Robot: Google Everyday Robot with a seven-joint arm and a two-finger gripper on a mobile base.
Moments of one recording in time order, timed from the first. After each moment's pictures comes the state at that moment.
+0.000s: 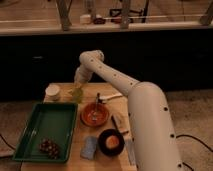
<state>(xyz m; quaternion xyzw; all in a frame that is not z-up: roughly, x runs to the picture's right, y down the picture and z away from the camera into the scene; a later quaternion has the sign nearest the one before) -0.167 -0.021 0.902 -0.20 -0.30 -0.20 0.91</state>
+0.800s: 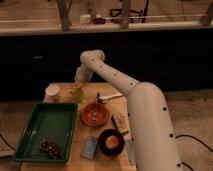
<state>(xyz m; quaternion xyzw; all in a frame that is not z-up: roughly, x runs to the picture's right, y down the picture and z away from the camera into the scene) -0.165 -0.020 0.903 -0.21 -0.30 -0.20 0.91</state>
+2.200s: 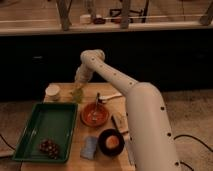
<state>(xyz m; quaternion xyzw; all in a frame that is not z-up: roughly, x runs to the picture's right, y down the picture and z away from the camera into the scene) -0.165 -0.017 0.903 -0.22 -0.31 -0.21 0.90</state>
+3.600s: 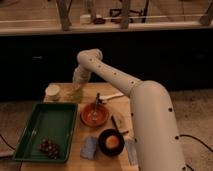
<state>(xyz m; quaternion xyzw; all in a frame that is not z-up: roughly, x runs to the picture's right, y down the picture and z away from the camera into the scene) -0.169 -0.009 0.875 -0.22 -0.30 -0.21 0.90</state>
